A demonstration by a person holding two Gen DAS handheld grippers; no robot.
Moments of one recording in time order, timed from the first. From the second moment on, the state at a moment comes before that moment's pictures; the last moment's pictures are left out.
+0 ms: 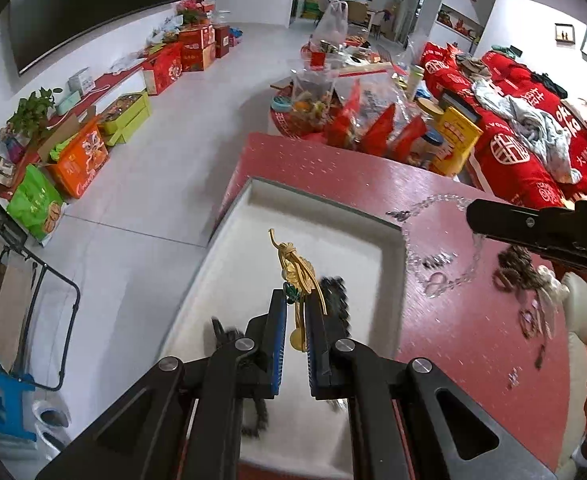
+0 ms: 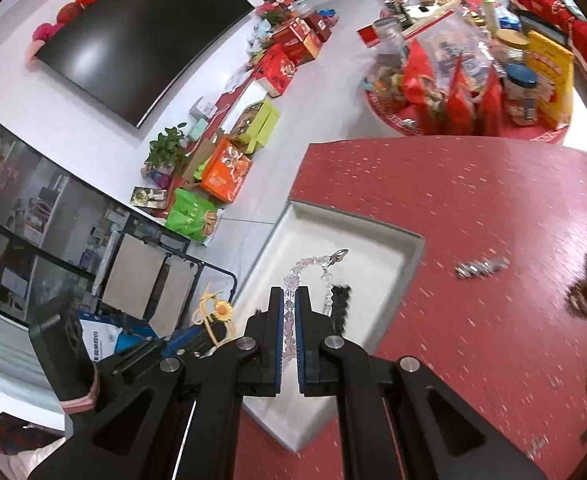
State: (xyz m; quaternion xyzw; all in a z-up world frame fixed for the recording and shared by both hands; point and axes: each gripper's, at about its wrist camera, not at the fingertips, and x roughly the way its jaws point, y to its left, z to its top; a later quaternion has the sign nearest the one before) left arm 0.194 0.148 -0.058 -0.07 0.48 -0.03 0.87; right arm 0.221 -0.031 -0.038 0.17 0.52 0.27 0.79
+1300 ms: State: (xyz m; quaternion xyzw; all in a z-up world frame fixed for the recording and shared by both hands) left arm 0.263 0.138 -0.168 -0.01 0.54 0.03 0.84; right arm 0.299 -0.001 -0.190 0.12 0.62 0.17 0.76
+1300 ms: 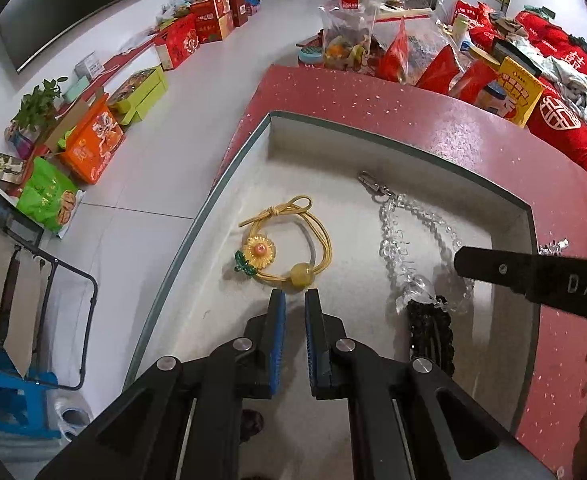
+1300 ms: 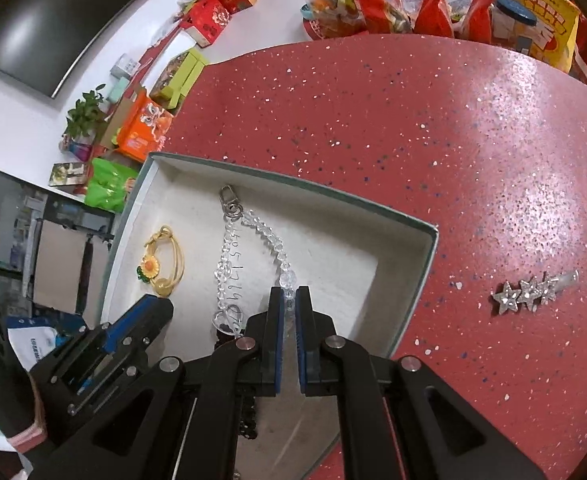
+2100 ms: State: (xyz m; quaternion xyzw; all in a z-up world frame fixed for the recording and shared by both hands) left arm 0.234 0.116 -0.133 0.00 0.53 0.05 0.85; right arm 0.252 -0.052 -0.136 0.16 0.58 0.17 0.78
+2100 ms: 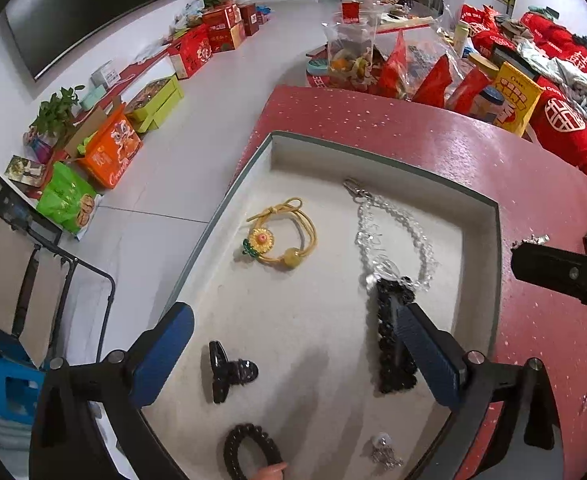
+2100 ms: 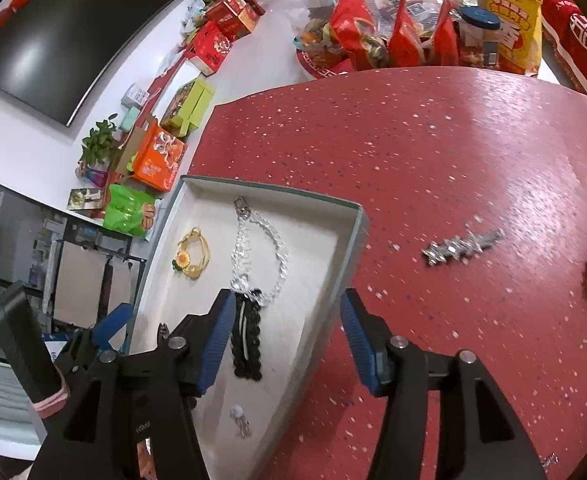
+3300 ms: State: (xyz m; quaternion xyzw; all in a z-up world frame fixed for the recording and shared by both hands) left arm 0.109 -0.028 -0.115 0.06 0.55 -0.09 0.83; right arm 0.073 -0.243 -0.155 0.19 0.61 0.02 0.76
